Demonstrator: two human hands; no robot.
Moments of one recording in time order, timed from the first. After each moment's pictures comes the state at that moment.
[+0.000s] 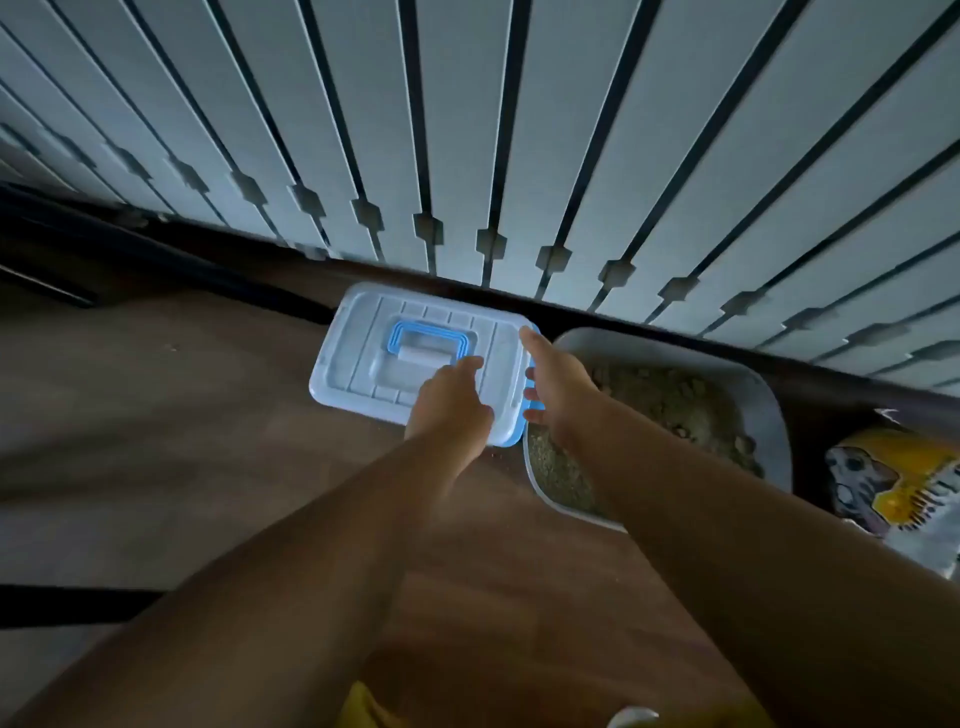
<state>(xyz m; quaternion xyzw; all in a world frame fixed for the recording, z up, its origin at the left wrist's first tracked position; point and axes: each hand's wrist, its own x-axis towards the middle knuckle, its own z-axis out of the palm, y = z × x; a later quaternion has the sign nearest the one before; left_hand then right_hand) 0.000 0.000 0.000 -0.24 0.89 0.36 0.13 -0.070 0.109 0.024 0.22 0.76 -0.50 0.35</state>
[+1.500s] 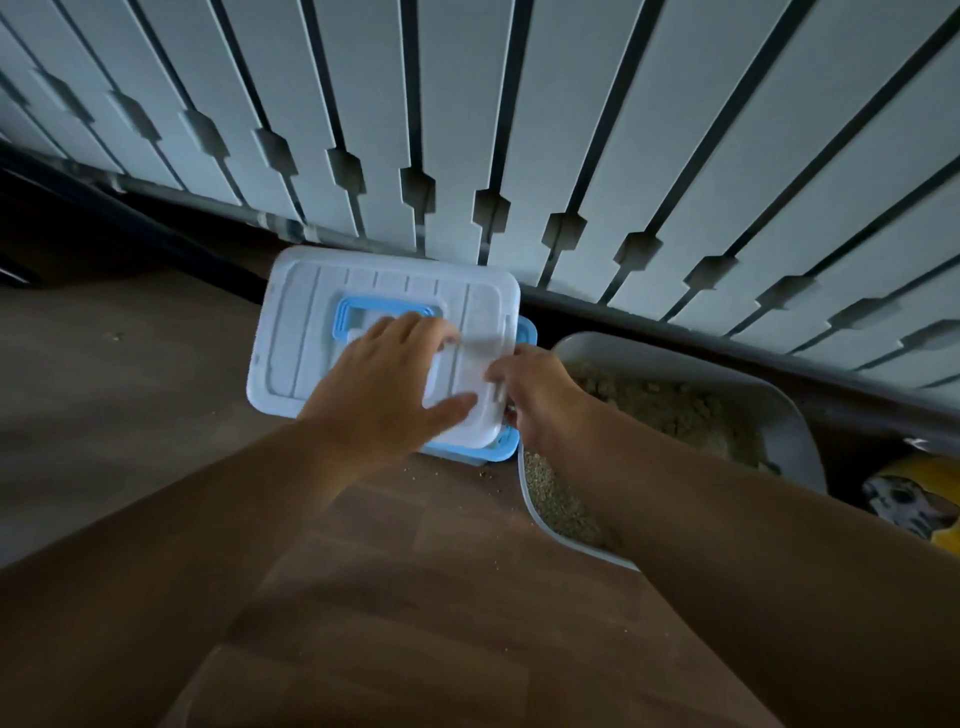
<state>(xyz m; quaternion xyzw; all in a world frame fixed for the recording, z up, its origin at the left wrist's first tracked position) 0.011 -0.052 -0.010 0.01 0.98 0.20 -0.01 -0.080 0.090 -0.039 0.18 0.72 -0.58 0.33</state>
